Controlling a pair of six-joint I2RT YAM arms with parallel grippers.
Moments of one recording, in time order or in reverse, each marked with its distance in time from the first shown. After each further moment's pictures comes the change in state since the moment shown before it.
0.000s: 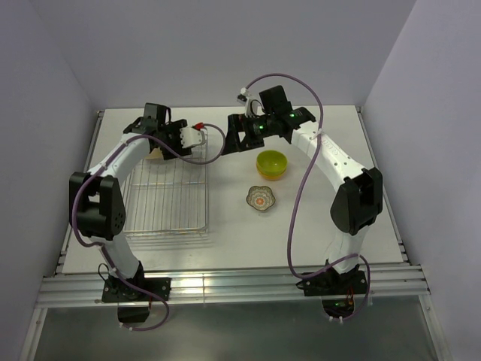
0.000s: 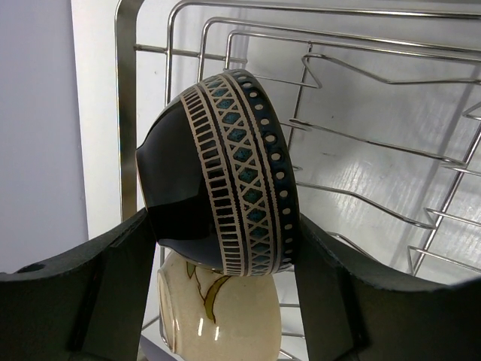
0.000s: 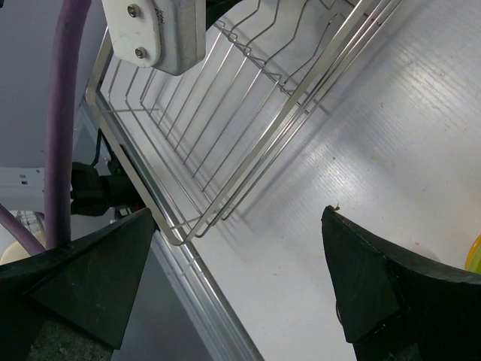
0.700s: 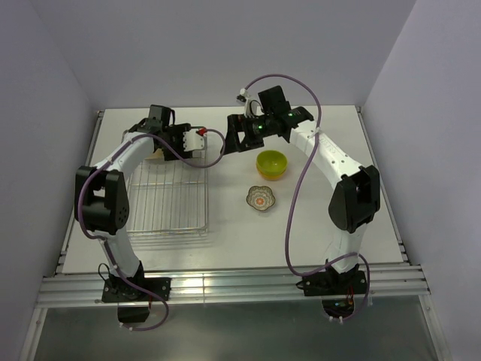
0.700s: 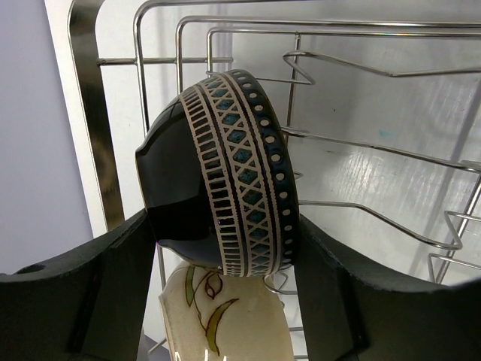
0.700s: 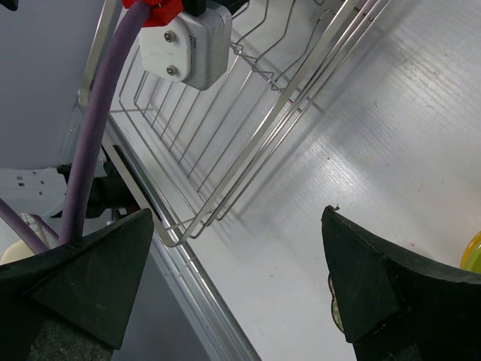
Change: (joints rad) left arm -0.009 0.067 0.015 0.003 -0.029 0.097; right arm -0.003 0.026 0.011 -0.006 0.004 -0.004
